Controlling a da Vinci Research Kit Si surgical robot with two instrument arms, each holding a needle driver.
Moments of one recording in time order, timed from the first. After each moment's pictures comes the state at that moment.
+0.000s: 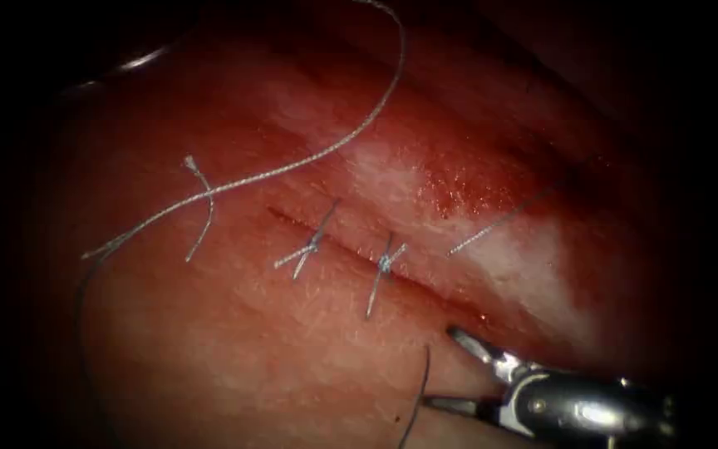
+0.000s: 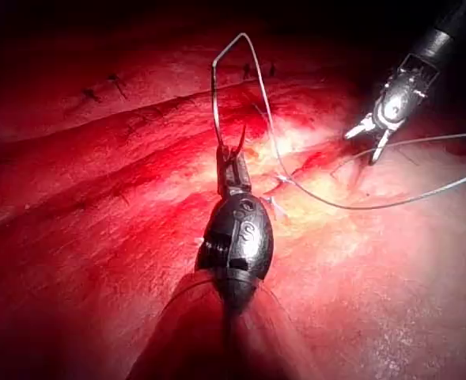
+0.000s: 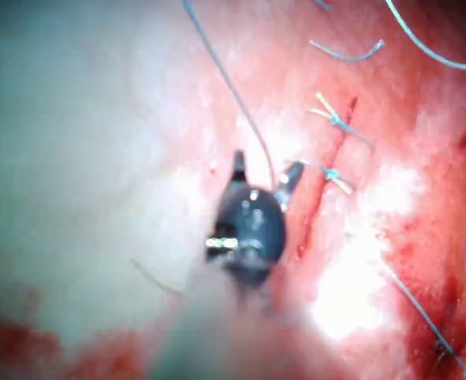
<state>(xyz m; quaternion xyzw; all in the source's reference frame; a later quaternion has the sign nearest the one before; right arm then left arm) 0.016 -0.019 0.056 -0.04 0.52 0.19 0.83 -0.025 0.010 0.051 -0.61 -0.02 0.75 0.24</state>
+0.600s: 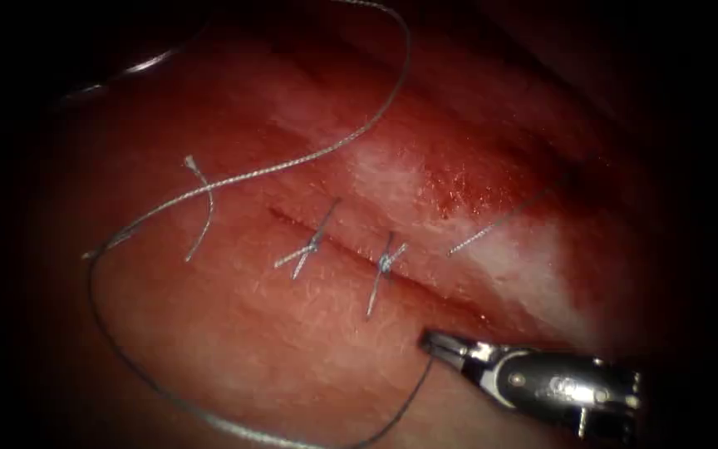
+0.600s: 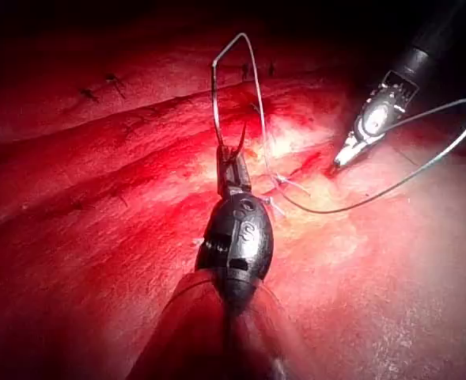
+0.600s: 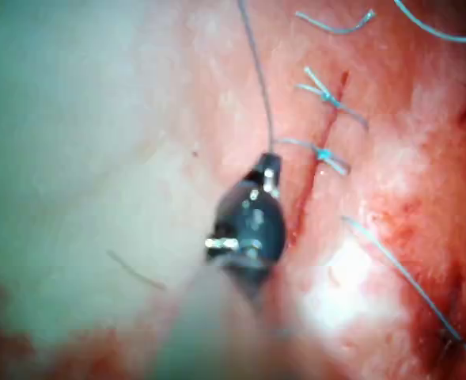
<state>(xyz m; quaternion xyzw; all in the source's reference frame) 0.016 -0.019 0.059 -0.03 0.52 0.21 0.83 -0.025 0.010 0.051 -0.61 -0.02 0.75 0.24</state>
